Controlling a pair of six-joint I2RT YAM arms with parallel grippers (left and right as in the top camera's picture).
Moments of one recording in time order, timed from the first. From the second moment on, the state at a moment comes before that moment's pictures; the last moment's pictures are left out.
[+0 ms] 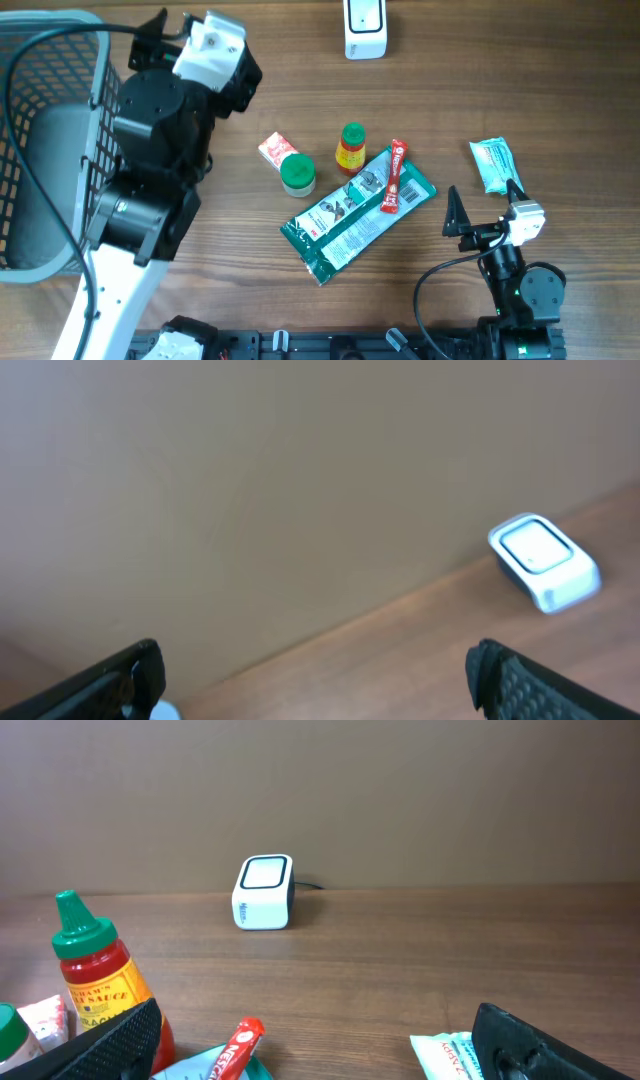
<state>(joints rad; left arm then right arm) -0.33 1.12 1.26 -0.31 -0.26 0.45 0.02 0.01 0.01 0.00 -0.12 0.08</state>
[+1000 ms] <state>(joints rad) 0.06 0.83 1.02 -0.71 0.25 0.23 0.02 0.01 0.01 0.00 -0.12 0.08</state>
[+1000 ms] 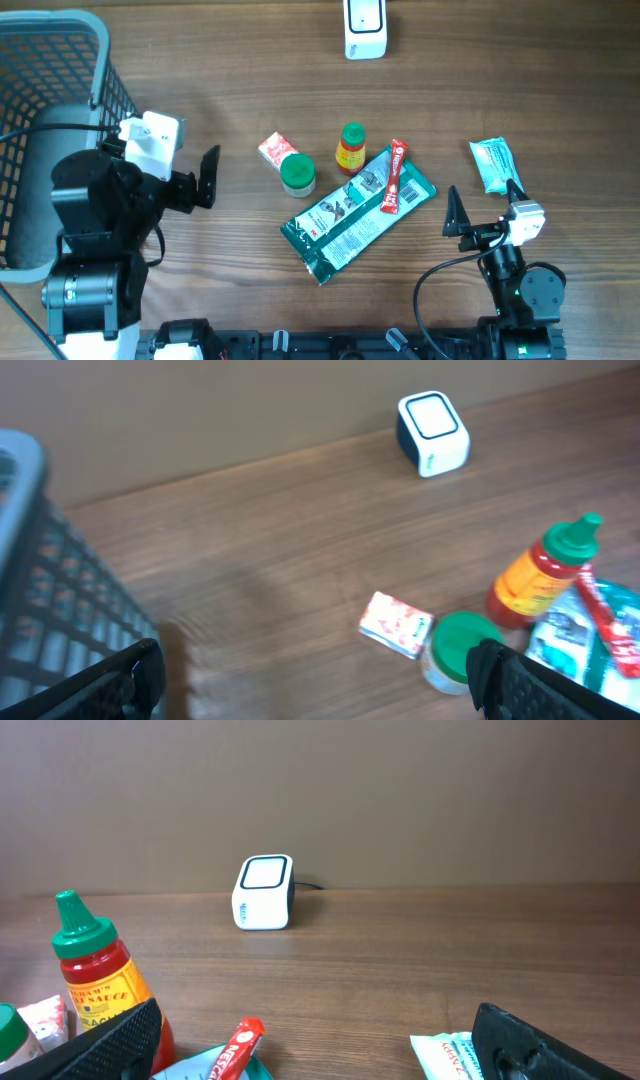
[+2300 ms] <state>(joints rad) 0.06 0.97 1.02 -0.71 0.29 0.21 0.02 0.12 0.03 -0.02 -0.49 1.20</state>
